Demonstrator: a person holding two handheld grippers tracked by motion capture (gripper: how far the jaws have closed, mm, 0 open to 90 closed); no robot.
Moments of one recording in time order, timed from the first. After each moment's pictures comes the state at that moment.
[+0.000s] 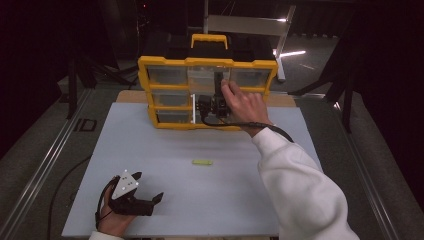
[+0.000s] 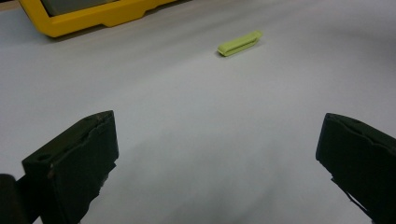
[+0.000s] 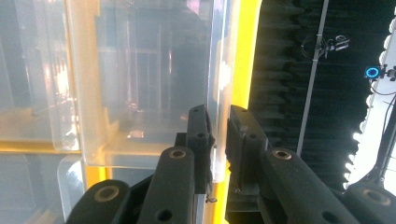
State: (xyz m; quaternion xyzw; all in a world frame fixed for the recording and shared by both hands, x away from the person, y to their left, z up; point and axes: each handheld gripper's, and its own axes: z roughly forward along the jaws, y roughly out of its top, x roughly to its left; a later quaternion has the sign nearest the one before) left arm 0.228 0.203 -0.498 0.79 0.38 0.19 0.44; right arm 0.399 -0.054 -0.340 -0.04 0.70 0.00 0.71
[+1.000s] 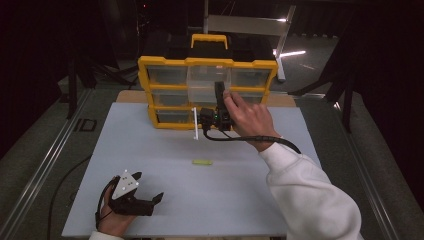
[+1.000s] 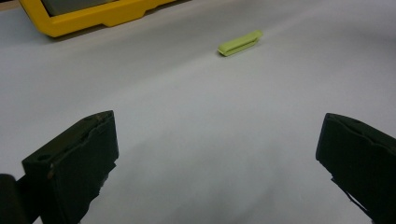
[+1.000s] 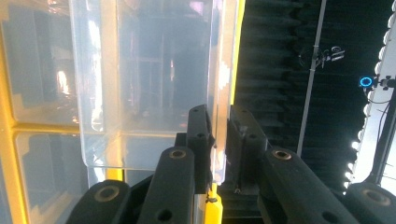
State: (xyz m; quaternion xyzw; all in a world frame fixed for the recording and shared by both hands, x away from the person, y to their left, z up) left arm 0.227 0.203 -0.498 0.79 0.38 0.19 0.44; right arm 0.358 -0.061 -0.337 -0.06 0.70 0.01 0.71
